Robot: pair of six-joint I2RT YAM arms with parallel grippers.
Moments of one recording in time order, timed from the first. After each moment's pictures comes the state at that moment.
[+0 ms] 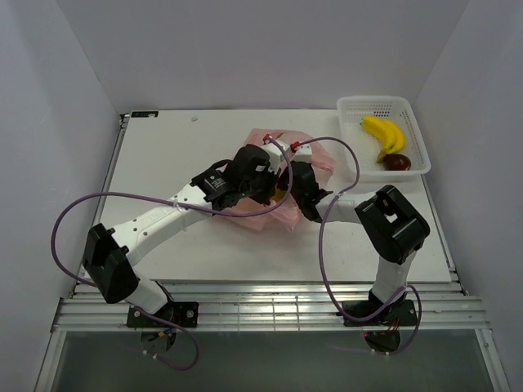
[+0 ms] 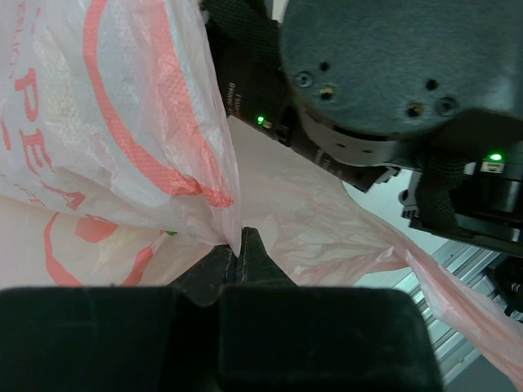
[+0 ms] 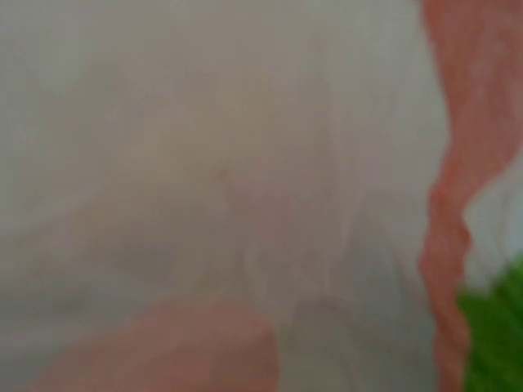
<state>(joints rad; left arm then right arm) -0.85 1.49 1.36 -0.52 -0.06 -0.20 0.68 1.81 0.91 0.59 0.30 0.41</state>
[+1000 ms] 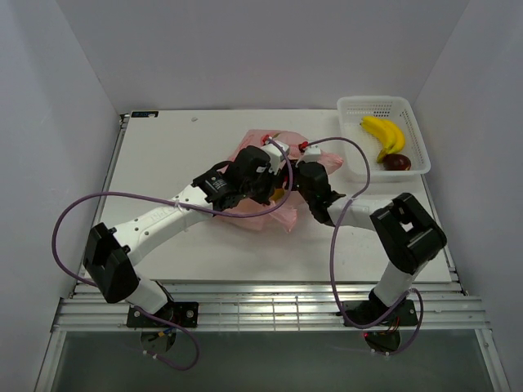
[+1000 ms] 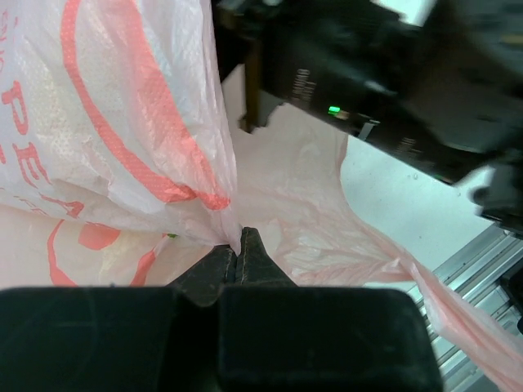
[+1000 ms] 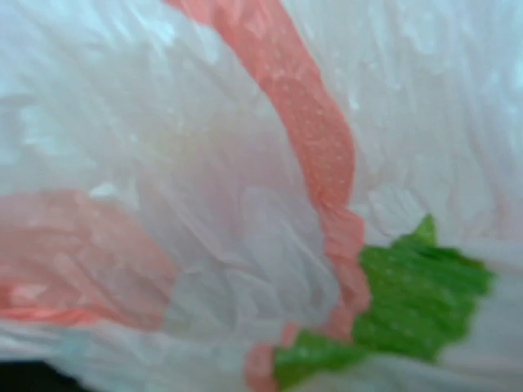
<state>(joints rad) -0.85 1.50 1.34 -0.50 -0.09 -0.19 0.64 1.76 0.86 0.61 0.21 0.37</state>
